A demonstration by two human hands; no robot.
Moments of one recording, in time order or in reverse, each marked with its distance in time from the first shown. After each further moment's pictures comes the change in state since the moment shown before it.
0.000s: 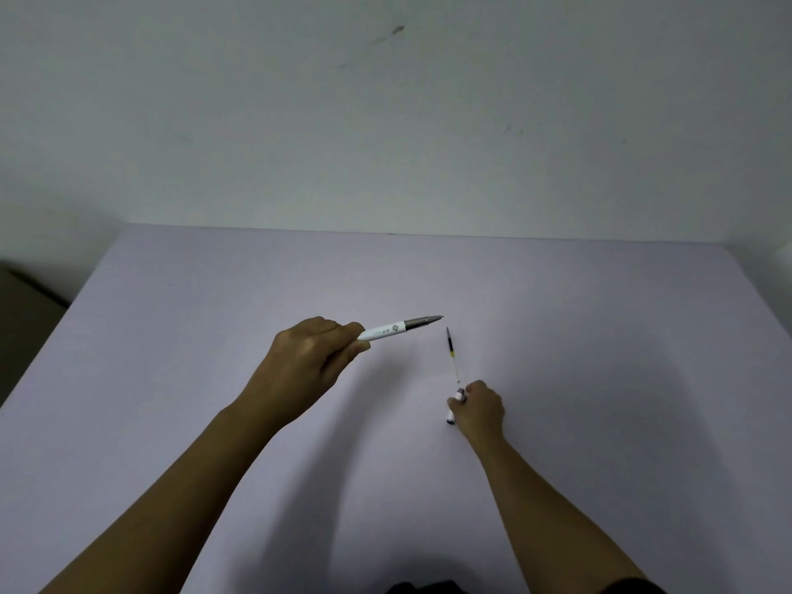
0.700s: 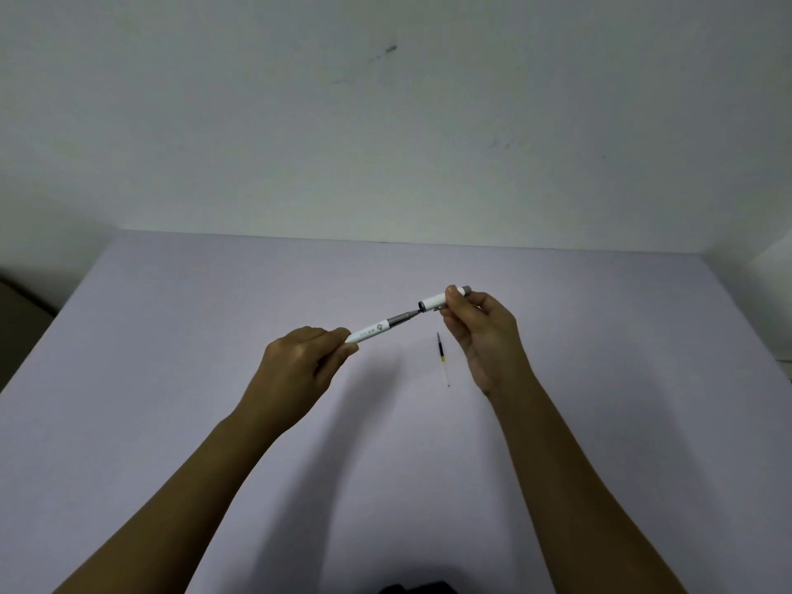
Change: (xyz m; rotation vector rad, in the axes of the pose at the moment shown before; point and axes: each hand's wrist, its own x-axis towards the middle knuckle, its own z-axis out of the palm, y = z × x) left_hand -0.009 0.005 0.002 -0.007 0.059 -0.072; right_hand -0.051 -0.101 -0.123 1.364 -0.243 -0.203
